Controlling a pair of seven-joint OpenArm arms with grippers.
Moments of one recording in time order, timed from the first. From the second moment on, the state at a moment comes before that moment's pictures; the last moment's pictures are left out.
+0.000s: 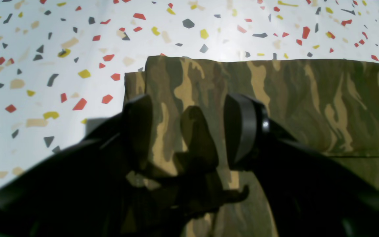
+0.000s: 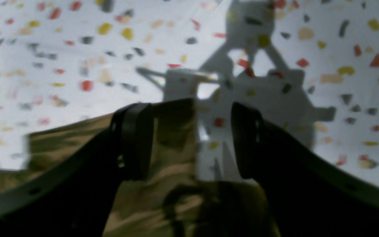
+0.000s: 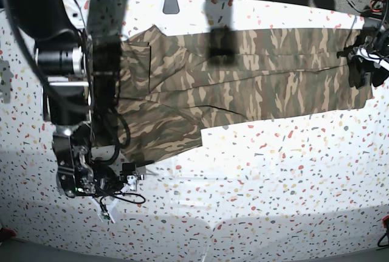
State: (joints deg) left arm 21.3 -19.0 -31.1 89.1 -30.9 -29.7 23.1; right arm 41.8 12.7 -3.3 43.2 11.1 19.3 -49.3
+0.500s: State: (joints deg) left arm 21.3 -19.0 -31.1 89.1 -30.9 -29.7 21.8; right arm 42.1 11.0 -3.3 32.5 9.1 19.2 -45.6
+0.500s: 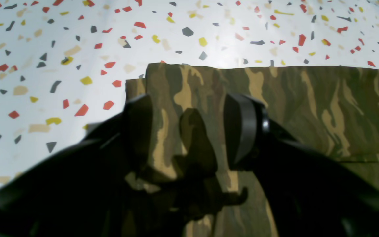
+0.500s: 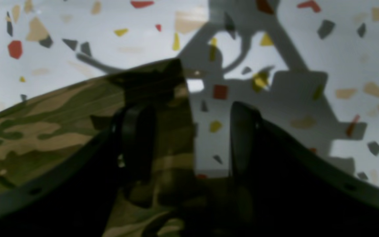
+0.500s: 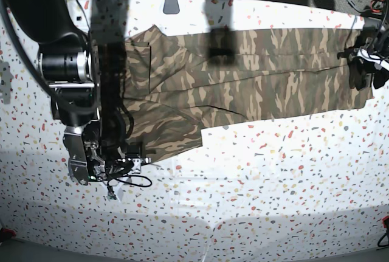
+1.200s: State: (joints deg) left arm 21.3 -19.0 -31.1 89.1 -30.9 -29.7 21.8; right arm 49.3 6.0 -3.3 32.8 15.6 32.7 -65.1
